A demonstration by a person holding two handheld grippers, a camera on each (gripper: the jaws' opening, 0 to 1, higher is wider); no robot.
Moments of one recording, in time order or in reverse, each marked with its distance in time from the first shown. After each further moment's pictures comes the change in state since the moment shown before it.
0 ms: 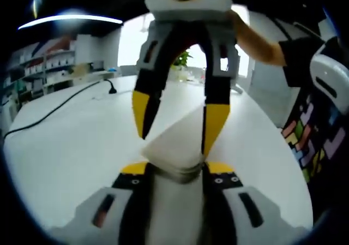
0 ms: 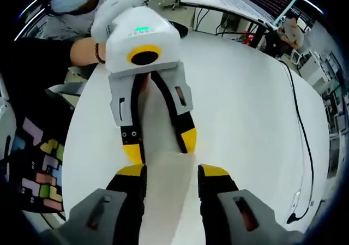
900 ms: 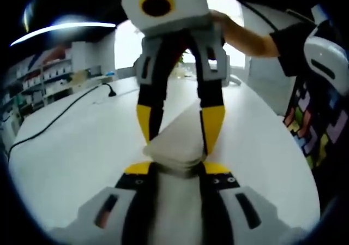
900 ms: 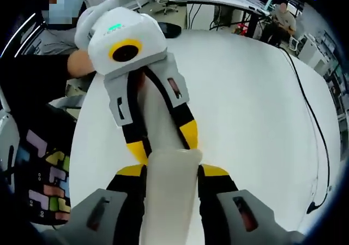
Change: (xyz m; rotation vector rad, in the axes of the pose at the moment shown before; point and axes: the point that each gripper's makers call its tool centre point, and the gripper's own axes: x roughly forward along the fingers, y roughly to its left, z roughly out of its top) left arm -0.009 -0.003 -0.009 0.095 0.021 0.010; right arm 0.011 0.013 -0.004 0.093 -0.046 0.056
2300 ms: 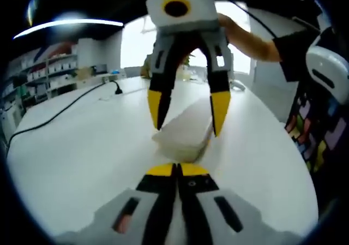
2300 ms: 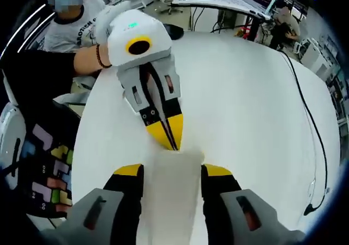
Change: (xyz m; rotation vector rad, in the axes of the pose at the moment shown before) left arm -0.007 0.017 0.000 -0.047 -0.023 0.037; right arm -0.022 0.003 -0.003 -0.010 -0.025 0.038
